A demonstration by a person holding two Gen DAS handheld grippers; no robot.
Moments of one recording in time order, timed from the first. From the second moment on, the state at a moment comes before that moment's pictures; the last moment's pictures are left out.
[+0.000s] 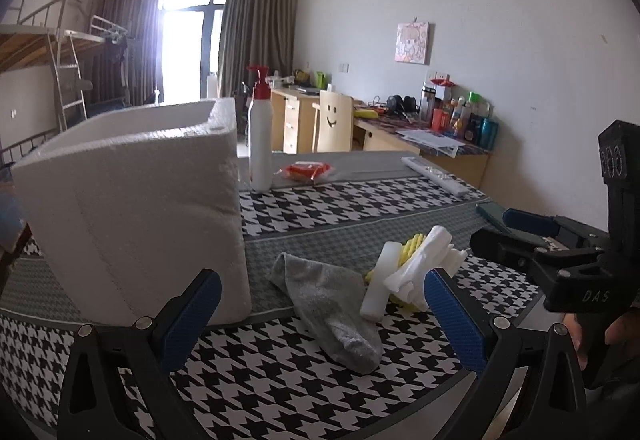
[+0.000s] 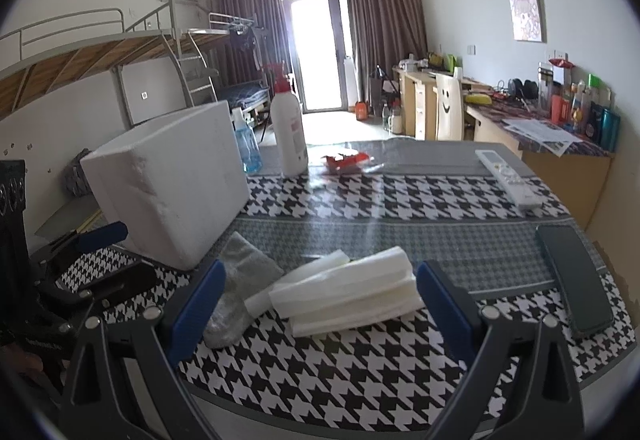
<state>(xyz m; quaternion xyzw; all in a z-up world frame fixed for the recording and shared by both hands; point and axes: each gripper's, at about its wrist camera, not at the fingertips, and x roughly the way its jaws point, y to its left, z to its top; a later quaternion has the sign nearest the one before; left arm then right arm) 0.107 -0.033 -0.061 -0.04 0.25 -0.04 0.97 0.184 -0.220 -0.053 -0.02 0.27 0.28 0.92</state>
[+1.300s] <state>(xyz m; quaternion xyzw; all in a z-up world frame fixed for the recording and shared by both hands) 0.148 -0.042 -0.100 -0.05 0.34 -0.06 0.94 0.230 -0.213 -0.109 -0.01 0.39 0.28 0.88</state>
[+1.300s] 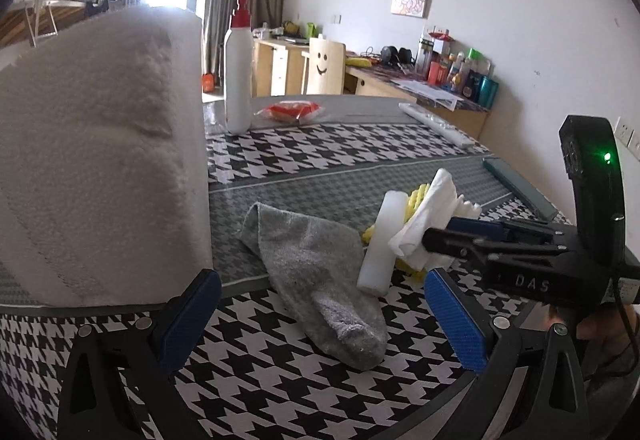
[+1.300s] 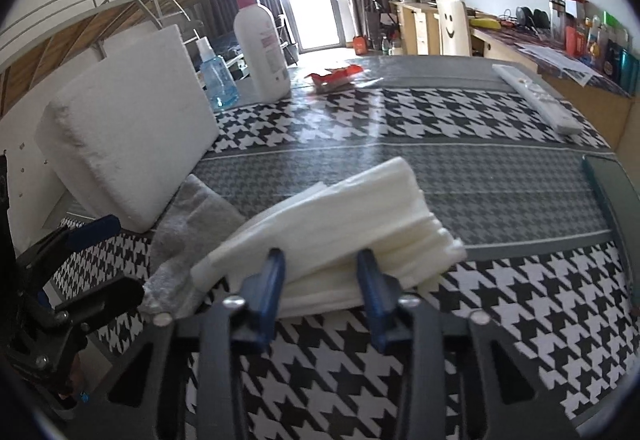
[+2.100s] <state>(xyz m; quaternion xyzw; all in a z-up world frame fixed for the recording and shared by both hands) 0.156 -0.039 -0.119 -0.06 0.40 -0.07 0.91 0.237 -0.252 -0.106 0.01 0.39 0.23 0.89</state>
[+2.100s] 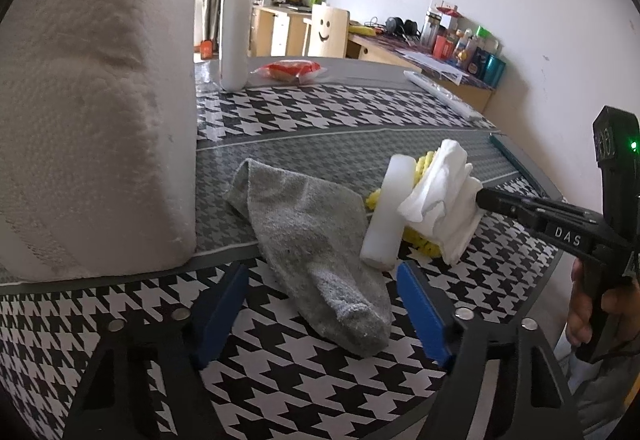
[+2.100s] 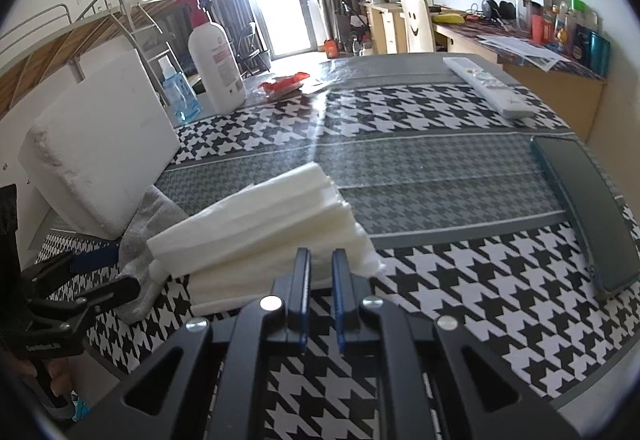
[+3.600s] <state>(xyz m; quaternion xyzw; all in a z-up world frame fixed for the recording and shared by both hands) 0.146 -0.038 -0.116 -0.05 0.39 -0.09 0.91 0.249 -0.209 -0.106 0.08 0.43 0.27 0.86</state>
